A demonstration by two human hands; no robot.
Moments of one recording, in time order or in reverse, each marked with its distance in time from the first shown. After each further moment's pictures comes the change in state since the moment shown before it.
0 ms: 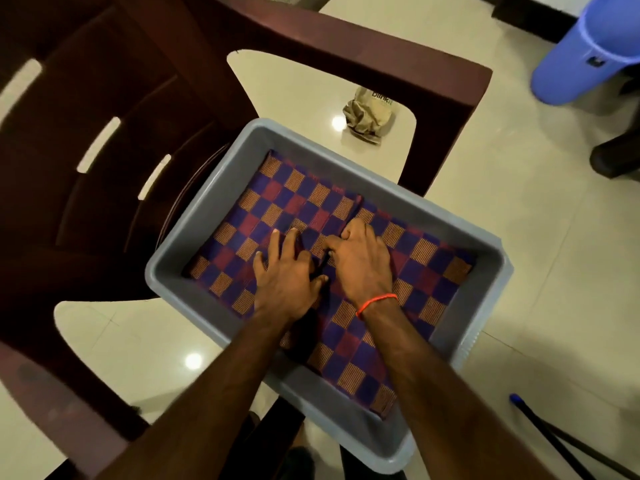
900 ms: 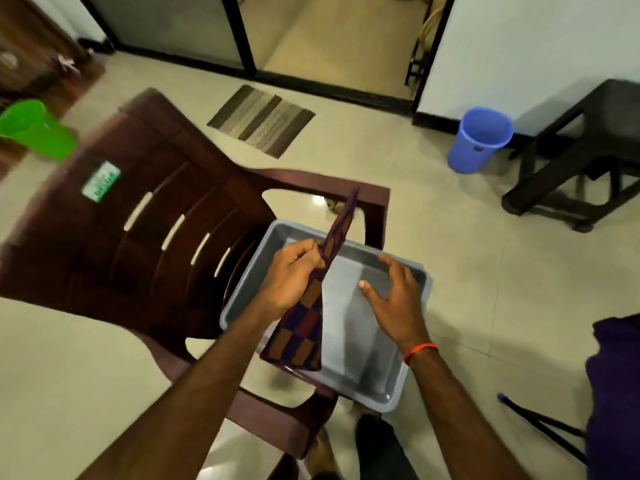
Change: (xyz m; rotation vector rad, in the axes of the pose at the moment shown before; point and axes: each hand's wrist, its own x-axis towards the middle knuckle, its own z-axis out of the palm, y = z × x) left_hand -0.148 0.054 -0.256 -1.012 -0.020 0.267; right_hand -0.137 -0.035 -0.181 0.757 0.319 0.342
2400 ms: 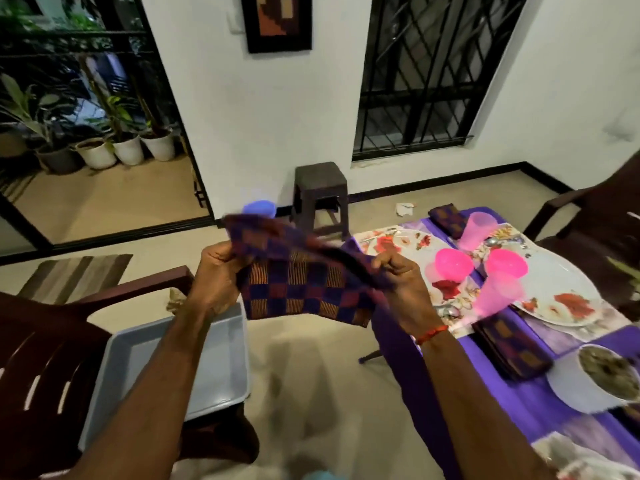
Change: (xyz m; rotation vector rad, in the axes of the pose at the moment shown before) left_hand -0.233 0.193 0.208 -0.370 -0.512 0.365; right_hand -0.377 -0.034 -0.363 0.790 0.549 -0.138
